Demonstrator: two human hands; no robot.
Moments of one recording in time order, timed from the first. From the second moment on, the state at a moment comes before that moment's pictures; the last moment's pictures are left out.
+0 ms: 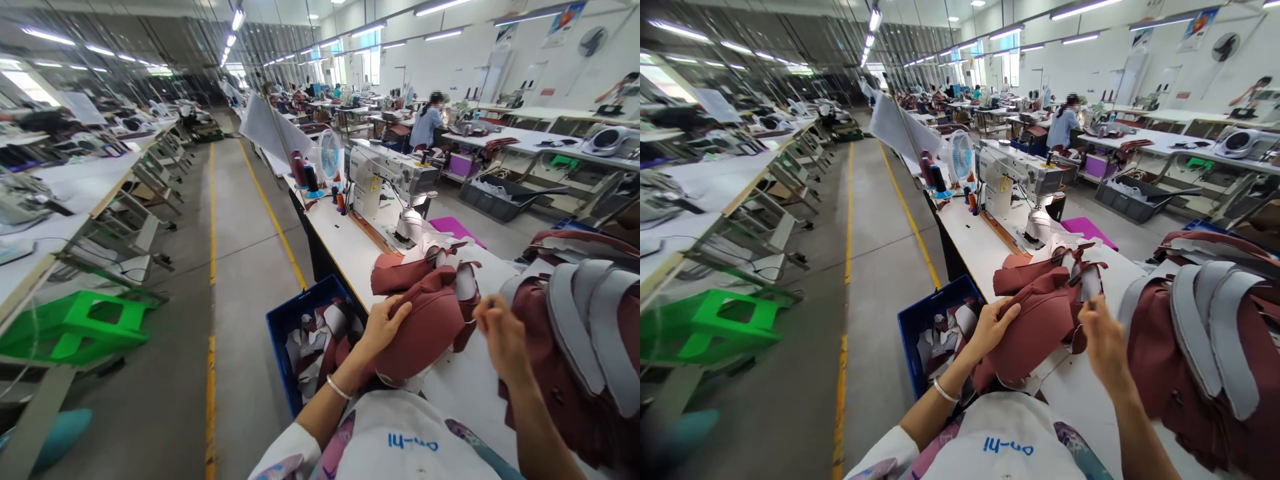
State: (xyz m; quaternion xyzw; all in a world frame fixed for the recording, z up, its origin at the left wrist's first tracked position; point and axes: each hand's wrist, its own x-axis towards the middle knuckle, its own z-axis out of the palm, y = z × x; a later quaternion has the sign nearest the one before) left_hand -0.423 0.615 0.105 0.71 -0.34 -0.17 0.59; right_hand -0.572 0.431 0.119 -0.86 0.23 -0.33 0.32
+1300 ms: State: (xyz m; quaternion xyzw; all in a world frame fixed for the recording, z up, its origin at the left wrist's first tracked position) left_hand -0.434 0.611 0.091 0.72 -0.49 0.00 0.50; right_hand -0.534 0.482 0.118 -0.75 0.21 -0.42 0.47
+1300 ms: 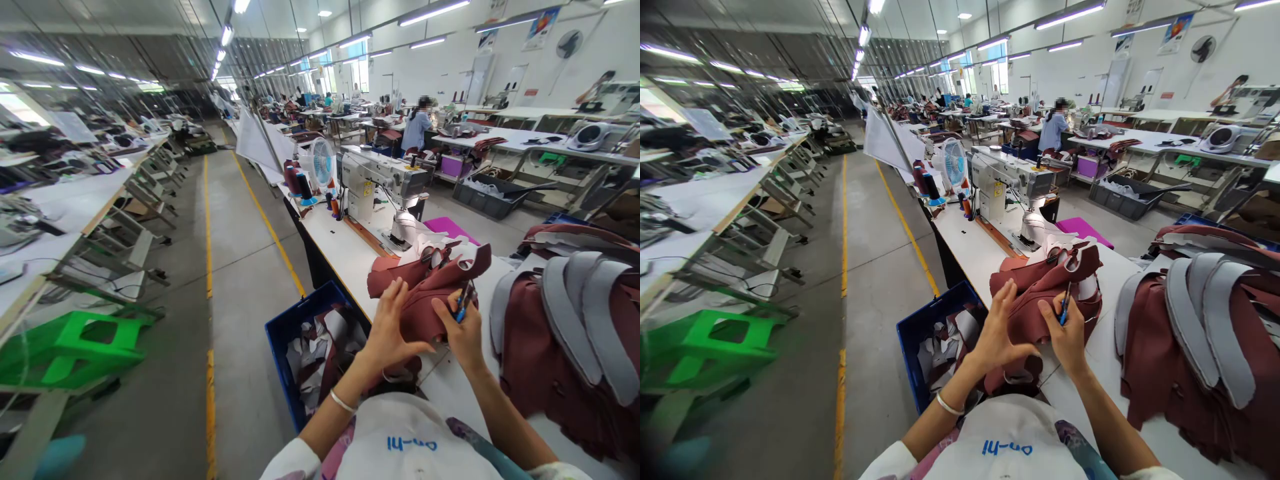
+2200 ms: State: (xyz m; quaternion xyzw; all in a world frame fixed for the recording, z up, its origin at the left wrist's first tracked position) left_hand -0.396 0.602 0.089 0.57 -0.13 -0.29 0.76; right_hand -0.534 0.406 0.114 -0.96 0.05 -0.24 0.10
